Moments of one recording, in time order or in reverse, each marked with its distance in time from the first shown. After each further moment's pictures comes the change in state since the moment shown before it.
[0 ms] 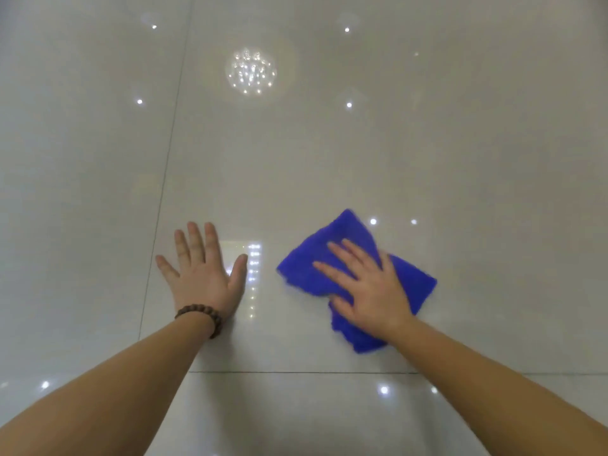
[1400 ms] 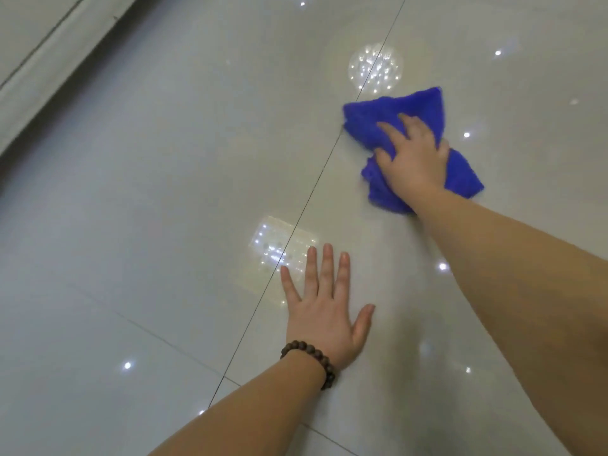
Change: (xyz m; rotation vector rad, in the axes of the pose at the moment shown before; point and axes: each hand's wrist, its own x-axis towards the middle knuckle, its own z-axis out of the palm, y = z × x) left_hand 0.003 -0.005 0.004 -0.089 0.028 0.021; right_hand 0.353 -0.067 0.011 0.109 -0.080 0.144
